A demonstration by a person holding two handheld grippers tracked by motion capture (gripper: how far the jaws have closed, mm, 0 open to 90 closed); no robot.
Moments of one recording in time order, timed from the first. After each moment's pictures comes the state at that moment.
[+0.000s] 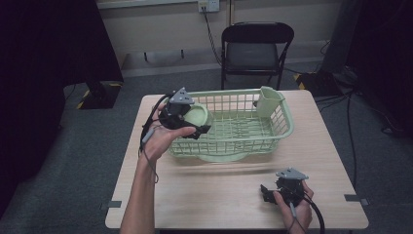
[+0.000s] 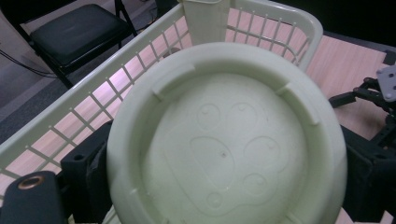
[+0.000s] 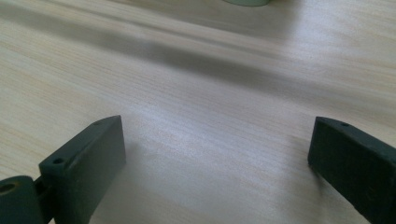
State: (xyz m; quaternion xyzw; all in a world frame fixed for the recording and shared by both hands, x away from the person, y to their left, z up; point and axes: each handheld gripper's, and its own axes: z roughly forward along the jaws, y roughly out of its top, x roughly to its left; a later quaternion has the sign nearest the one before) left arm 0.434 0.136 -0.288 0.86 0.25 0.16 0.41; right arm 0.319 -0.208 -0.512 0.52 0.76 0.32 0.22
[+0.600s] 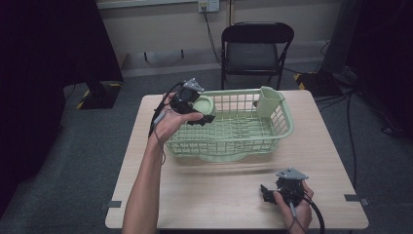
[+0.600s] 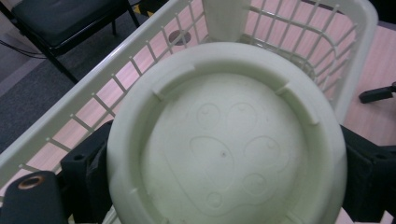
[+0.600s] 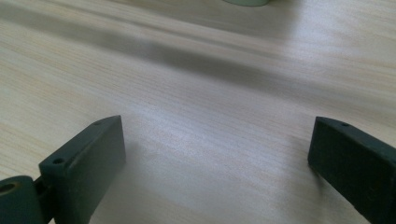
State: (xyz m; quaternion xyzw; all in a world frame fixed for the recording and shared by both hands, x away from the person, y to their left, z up) left arm 0.492 0.118 -0.299 0.88 0.26 0.14 0.36; right arm 0.319 -0.208 -0.512 0.52 0.76 0.32 0.22
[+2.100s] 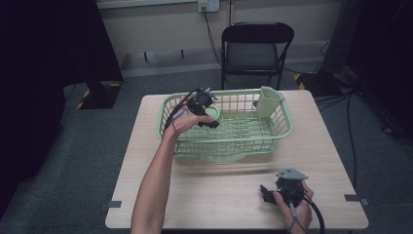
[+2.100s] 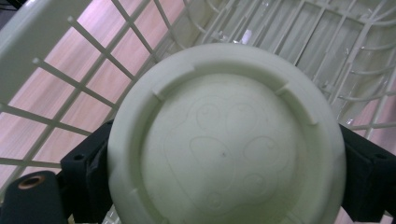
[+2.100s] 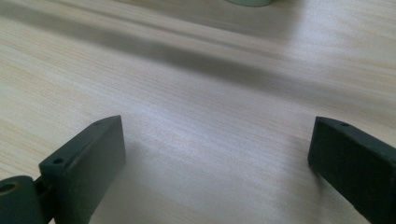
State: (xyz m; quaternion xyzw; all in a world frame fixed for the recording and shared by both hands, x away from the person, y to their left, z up) left arm 0.546 0.087 -0.370 0.92 0.25 0.11 0.26; right arm 0.318 -0.207 -0.512 0.51 0.77 0.32 0.22
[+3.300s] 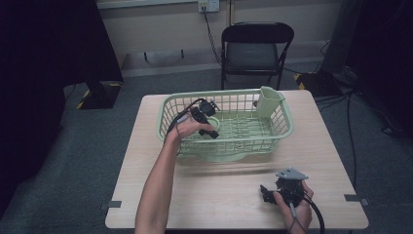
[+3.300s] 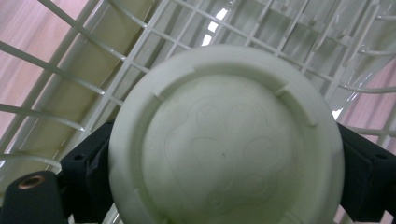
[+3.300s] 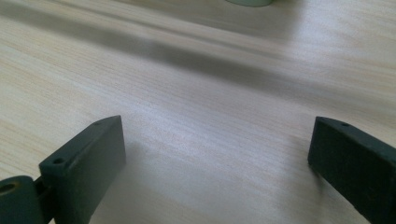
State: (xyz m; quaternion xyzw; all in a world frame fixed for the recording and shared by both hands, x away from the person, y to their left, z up) left arm 0.552 0.080 -0.408 0.95 0.25 0.05 0.20; right arm 0.319 -0.208 -0.512 0.51 0.77 0.32 0.22
